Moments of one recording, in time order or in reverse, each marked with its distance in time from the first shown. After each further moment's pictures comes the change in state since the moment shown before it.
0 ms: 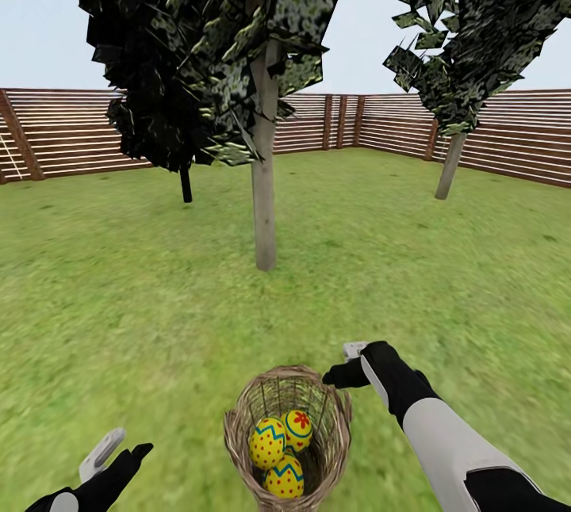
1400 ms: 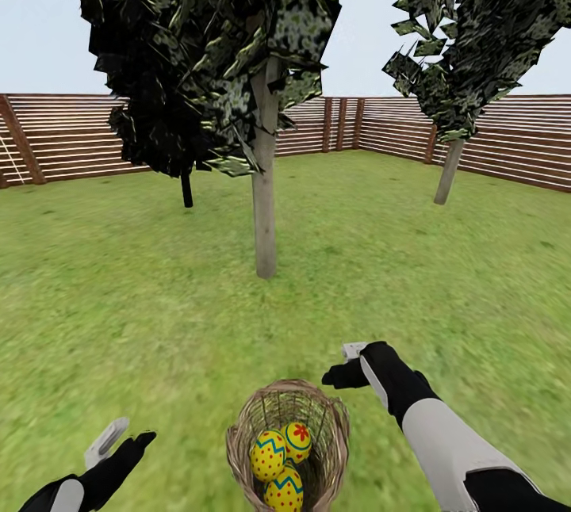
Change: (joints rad) left arm -0.032 -0.002 -0.003 -0.001 -0.008 -0.003 0.004; right arm 0.001 0.002 -0.002 0.001 -0.004 0.000 -0.001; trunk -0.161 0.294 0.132
